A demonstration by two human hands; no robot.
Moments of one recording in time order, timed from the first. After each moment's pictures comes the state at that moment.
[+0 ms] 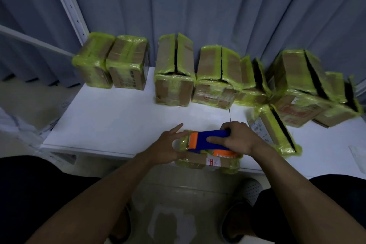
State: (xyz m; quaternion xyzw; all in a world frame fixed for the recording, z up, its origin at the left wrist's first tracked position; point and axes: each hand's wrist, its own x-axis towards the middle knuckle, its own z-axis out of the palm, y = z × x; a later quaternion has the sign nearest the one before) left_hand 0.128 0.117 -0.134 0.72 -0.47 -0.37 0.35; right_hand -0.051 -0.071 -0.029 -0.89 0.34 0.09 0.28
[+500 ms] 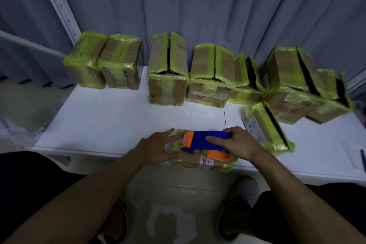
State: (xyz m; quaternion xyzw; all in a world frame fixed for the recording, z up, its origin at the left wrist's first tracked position) left_hand 0.143 0.120 -0.144 0.78 -0.54 -0.30 0.10; right_hand -0.078 -0.064 -0.026 -0.83 0.40 0.04 0.39
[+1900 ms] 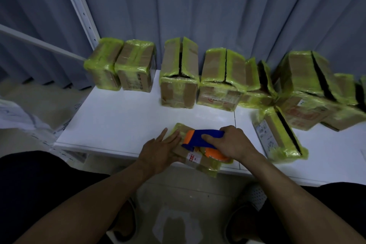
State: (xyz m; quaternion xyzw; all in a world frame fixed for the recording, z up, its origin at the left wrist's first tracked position) left_hand 0.125 0.150 -0.136 0.83 -0.54 -0.11 0.02; right_hand -0.041 -0.041 -0.040 -0.87 0.40 0.03 0.30
